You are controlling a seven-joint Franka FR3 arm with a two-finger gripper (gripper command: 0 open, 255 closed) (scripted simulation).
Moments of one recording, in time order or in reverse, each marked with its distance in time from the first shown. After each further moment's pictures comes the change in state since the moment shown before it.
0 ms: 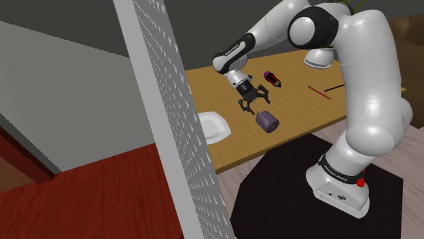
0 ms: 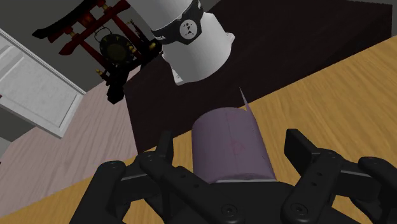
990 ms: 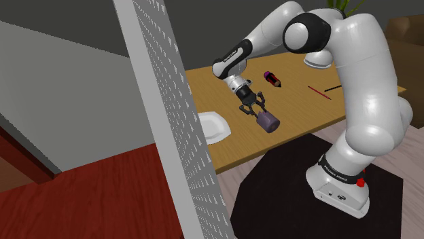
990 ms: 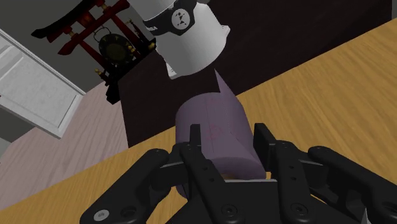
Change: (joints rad) arm -0.001 0.058 0.002 0.016 0.004 0.033 0.001
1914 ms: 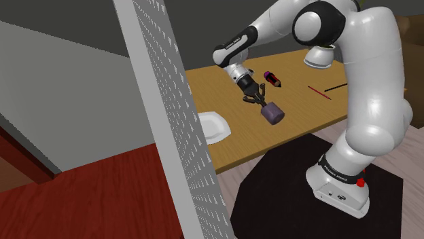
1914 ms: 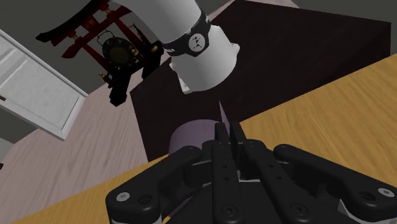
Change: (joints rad) arm 0.003 -0.107 -0.004 -0.009 -0.005 -0.093 0.002
